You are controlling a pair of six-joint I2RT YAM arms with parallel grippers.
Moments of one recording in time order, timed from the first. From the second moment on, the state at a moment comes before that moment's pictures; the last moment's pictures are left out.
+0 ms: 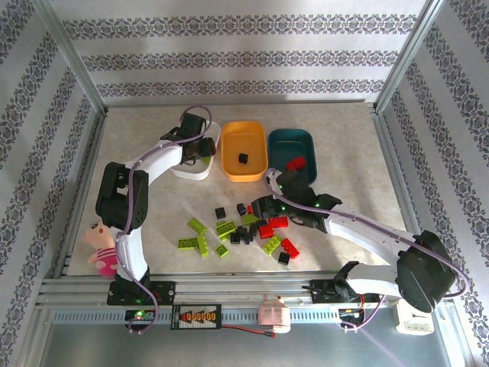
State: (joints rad) left arm -0.28 1.94 1.44 -0.42 -0.03 -0.50; right arm 0.72 1.23 0.72 -0.30 -0.17 0.41
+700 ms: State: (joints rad) left arm -0.28 0.93 0.72 -0.37 0.05 -0.61; right arm 0.96 1.77 1.12 -0.27 -0.08 0.42
